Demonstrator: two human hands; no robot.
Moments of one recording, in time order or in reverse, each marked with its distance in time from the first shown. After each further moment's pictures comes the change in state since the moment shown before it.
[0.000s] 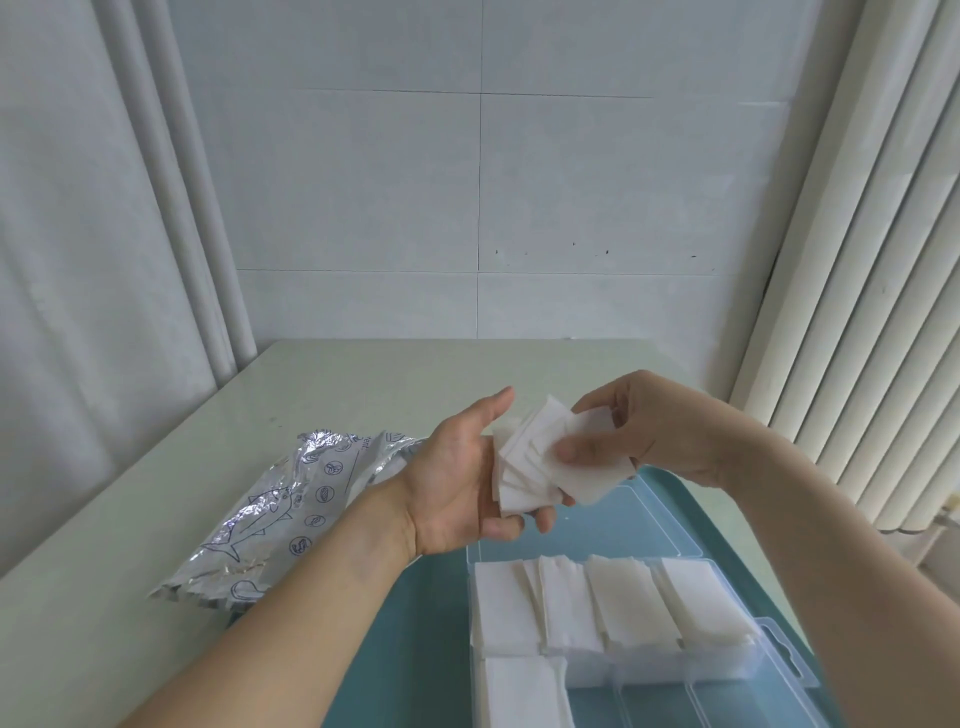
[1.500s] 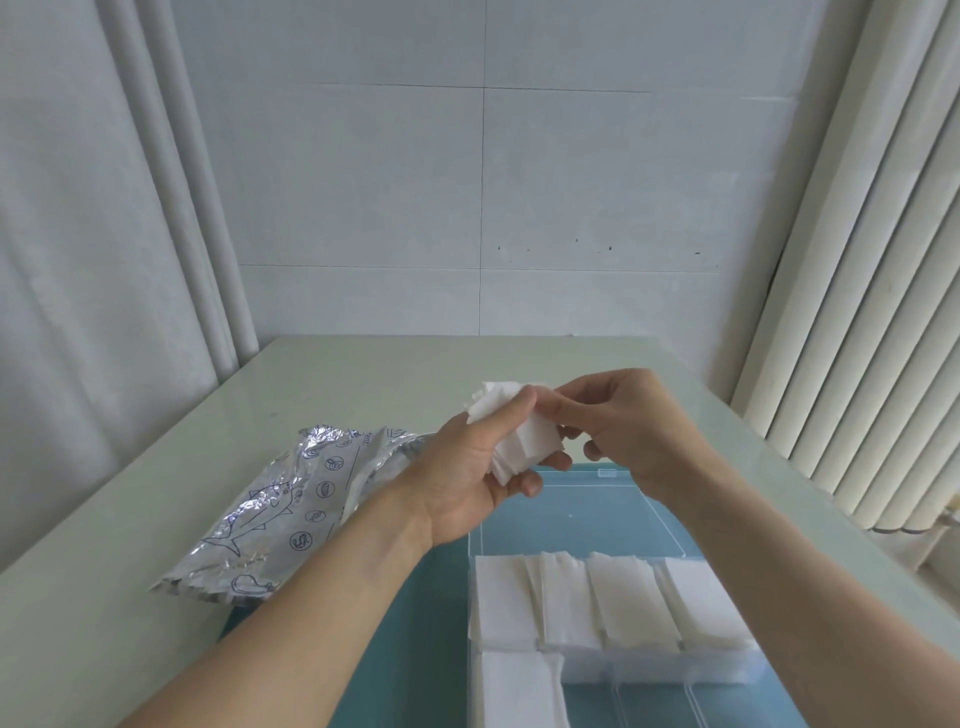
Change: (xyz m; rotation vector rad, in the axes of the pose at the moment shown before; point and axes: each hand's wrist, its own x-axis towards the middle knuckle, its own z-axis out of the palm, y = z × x) left_hand 0.001 -0.002 0.014 0.091 0.237 0.351; right_hand 0.012 -0.002 0.035 0.229 0.398 -0.028
